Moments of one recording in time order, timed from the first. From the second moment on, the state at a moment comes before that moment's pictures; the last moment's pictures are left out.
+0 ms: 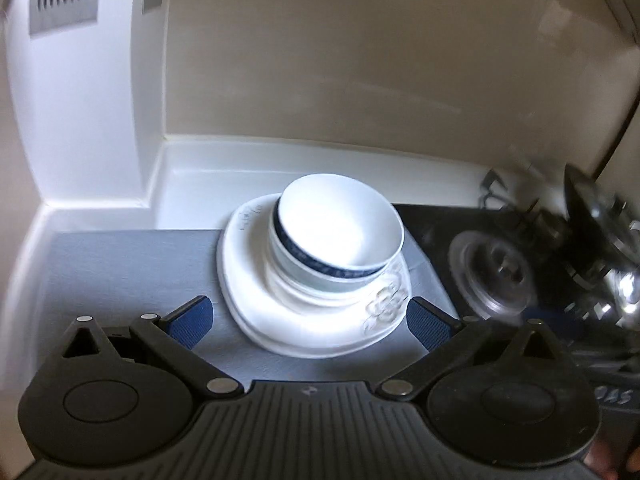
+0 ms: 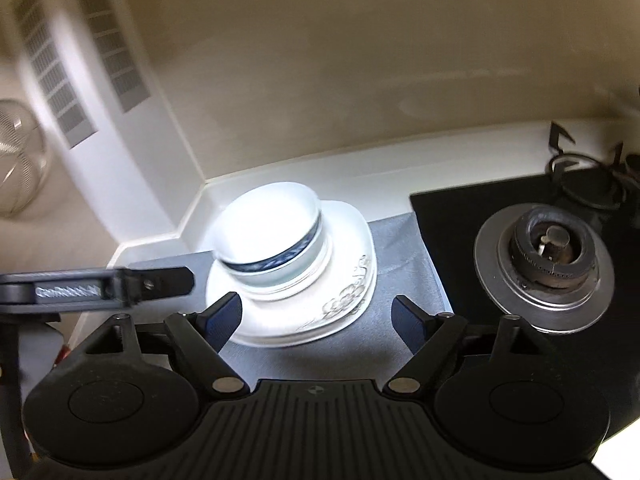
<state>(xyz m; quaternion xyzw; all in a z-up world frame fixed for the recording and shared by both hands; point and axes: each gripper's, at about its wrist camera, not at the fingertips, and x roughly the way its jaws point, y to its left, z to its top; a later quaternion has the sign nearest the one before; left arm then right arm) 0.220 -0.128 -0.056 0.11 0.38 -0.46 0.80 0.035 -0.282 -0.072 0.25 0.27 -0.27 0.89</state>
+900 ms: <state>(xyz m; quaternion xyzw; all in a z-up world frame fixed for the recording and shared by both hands) 0.312 -0.145 -0.151 0.05 0.48 -0.31 0.82 0.083 -0.418 -0.156 0.33 0.31 -0.20 0.87</state>
